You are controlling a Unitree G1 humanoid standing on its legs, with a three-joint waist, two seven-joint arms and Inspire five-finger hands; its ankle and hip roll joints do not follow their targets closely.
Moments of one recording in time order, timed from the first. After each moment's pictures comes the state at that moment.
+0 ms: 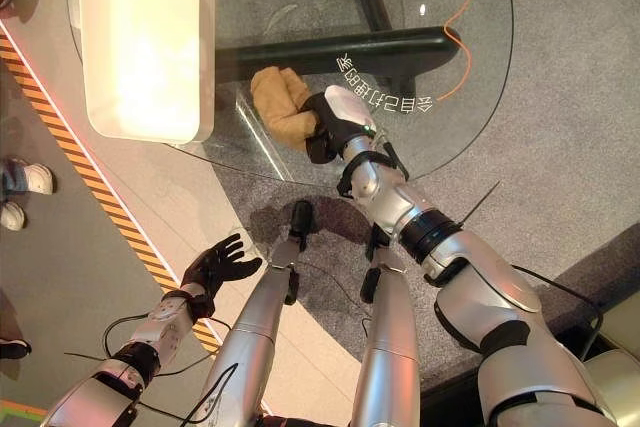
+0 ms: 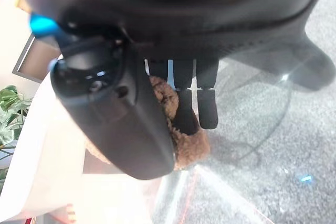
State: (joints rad) left arm -0.44 0.31 -0.42 1.00 -0.71 -0.17 -0.06; right arm -1.09 -0.49 0.87 0.68 0.02 0.10 -0.23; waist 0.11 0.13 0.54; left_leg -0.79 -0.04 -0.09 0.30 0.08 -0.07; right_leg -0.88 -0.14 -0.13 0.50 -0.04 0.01
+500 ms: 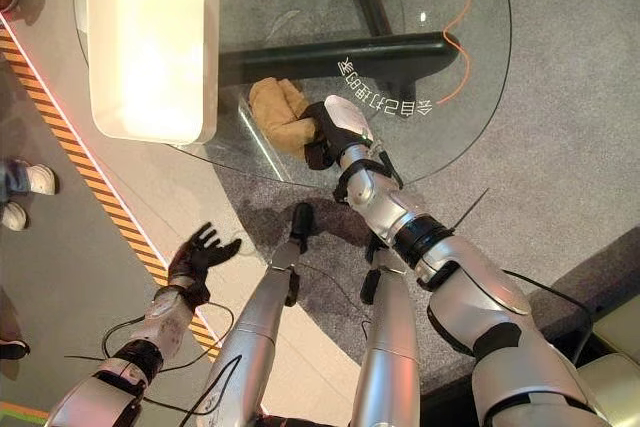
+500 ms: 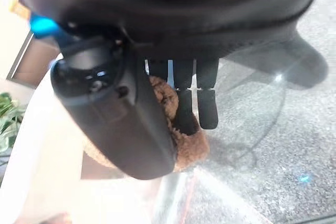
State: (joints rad) left arm -0.44 0.29 -0.24 0.96 -0.89 -0.29 0.21; right arm -1.09 -0.44 0.85 0.77 0.07 0.10 -0.30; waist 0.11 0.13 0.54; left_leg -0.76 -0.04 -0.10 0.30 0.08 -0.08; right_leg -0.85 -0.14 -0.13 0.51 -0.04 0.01
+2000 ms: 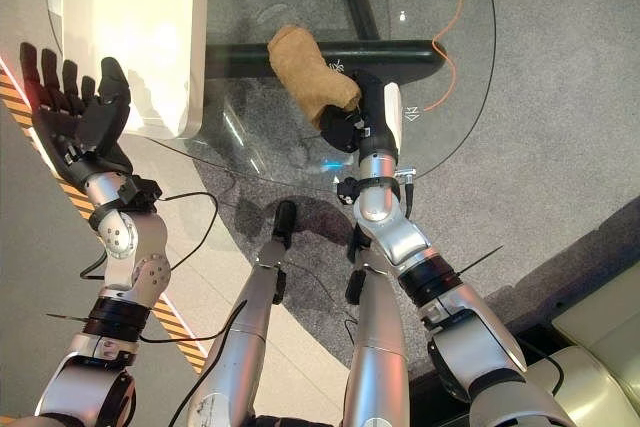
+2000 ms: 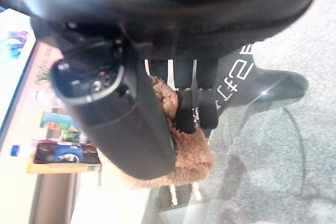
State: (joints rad) left arm -0.53 0.33 -0.09 0.22 -0.66 -0.58 0.49; right arm -0.75 -0.42 0.45 0.29 0.21 0.01 -0.57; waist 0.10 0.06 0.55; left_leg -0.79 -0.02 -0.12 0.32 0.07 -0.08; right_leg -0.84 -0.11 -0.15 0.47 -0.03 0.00
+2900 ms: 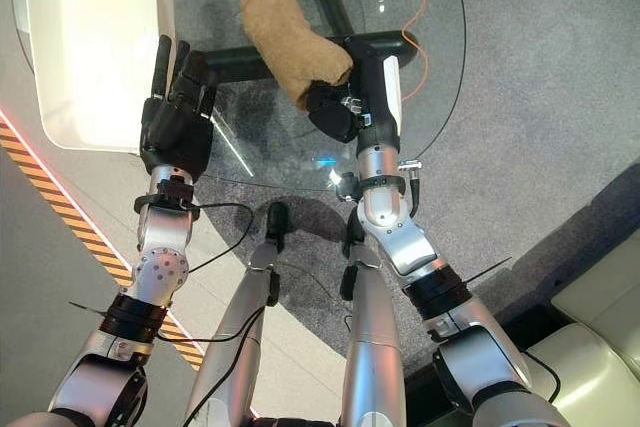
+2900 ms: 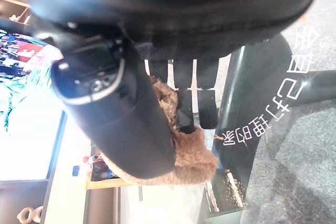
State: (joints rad) left arm -0.57 0.28 -0.19 0.15 -1.28 -0.32 0.12; right arm -0.72 -0.43 0.41 0.16 0.18 -0.08 -0.48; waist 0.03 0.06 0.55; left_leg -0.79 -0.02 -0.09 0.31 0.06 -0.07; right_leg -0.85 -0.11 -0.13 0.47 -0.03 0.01
